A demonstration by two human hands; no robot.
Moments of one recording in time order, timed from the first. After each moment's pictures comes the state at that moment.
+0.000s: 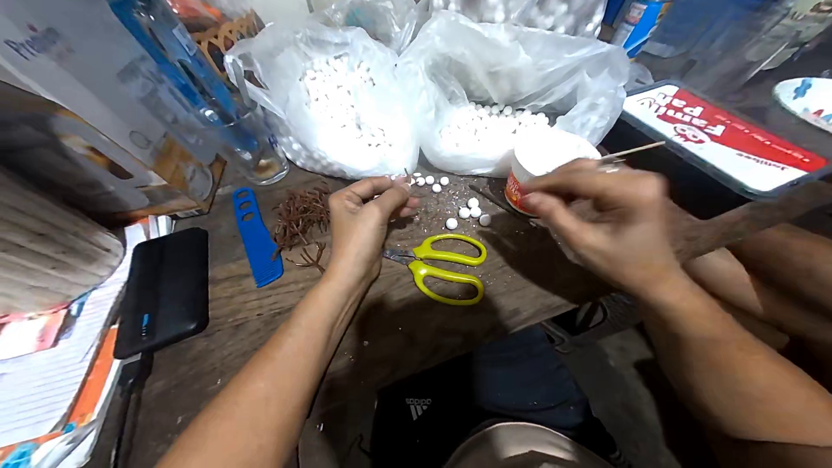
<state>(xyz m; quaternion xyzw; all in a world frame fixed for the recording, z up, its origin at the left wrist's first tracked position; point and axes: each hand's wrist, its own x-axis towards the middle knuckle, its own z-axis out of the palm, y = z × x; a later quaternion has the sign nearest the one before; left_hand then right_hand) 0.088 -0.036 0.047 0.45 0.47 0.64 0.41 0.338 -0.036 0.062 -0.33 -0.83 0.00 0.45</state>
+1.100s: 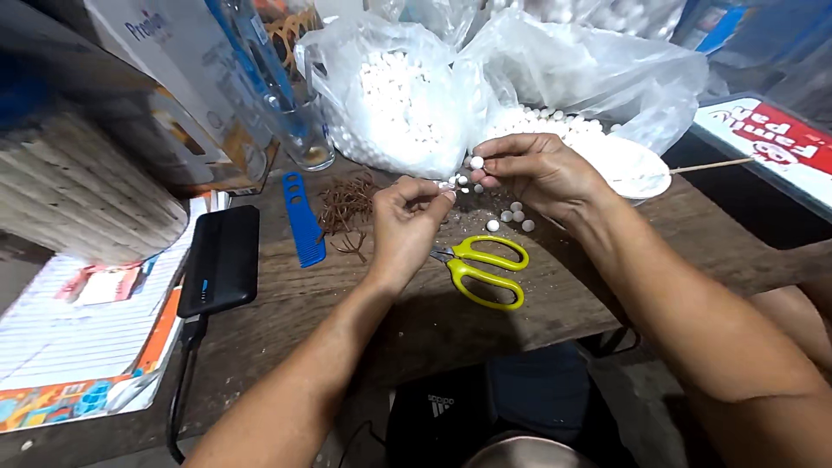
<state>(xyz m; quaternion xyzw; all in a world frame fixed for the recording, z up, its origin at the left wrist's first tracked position) 0.076 -0.050 0.032 0.58 0.46 0.62 0.26 0.254 0.036 0.071 -0.29 -0.57 0.64 0.42</state>
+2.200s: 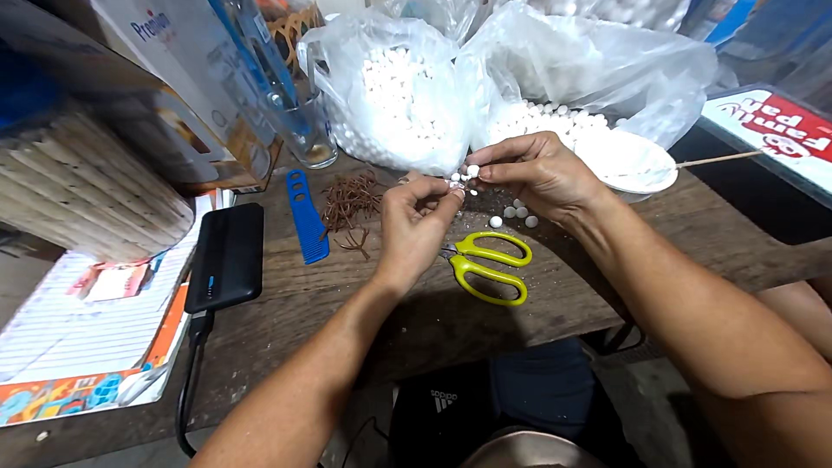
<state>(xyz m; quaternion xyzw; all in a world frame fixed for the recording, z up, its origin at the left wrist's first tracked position) 0.077 -0.051 0.030 0.62 0.44 0.60 0.22 0.251 0.036 0.061 -0.24 -0.63 0.61 0.42</state>
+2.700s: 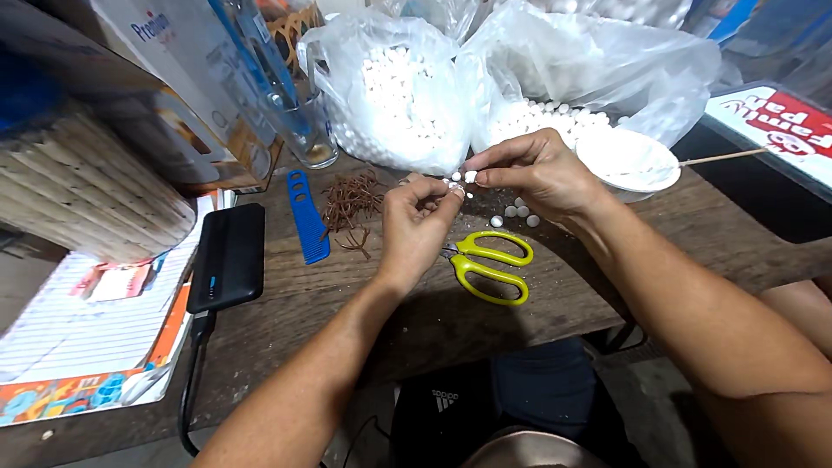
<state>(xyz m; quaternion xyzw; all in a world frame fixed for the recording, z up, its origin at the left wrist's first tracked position) 0.078 -0.049 0.028 0.62 0.46 0.60 0.20 0.252 0.037 0.058 -0.22 -0.70 0.54 0.41</state>
